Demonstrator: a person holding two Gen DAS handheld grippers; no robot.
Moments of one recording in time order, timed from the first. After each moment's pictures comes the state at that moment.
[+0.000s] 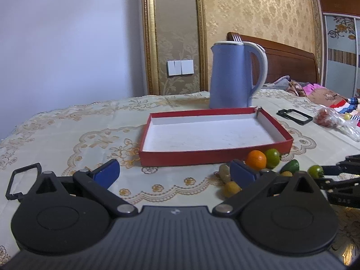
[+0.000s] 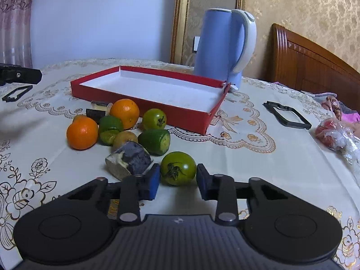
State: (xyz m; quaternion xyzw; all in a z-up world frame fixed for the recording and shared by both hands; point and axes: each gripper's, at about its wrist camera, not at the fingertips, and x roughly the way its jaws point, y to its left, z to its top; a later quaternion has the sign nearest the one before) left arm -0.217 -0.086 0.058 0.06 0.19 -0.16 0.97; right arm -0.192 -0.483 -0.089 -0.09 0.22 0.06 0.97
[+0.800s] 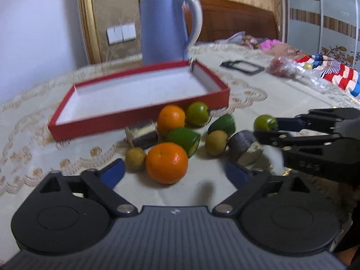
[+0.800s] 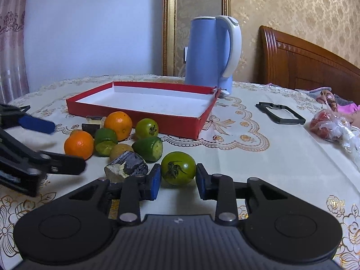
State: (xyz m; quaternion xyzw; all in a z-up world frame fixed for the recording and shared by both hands) left arm -0.220 -0.186 0.012 0.12 0.29 -0.26 0.91; right arm -0.201 -0.499 -0.092 -0.03 0.19 0.05 0.98
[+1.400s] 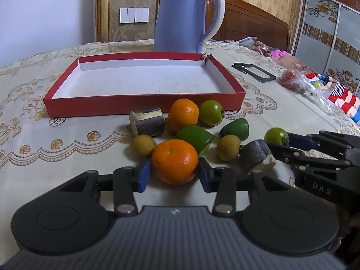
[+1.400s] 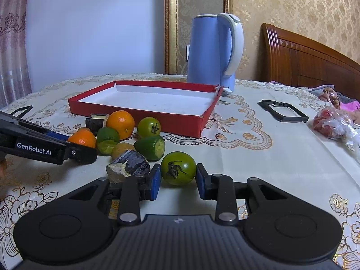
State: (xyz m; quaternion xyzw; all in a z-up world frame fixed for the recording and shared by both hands) left arm -0.197 -0.176 0.007 0.05 0.32 -0.25 0.91; right arm -0.198 -0.498 -0.092 -0.03 0.19 0.06 0.98
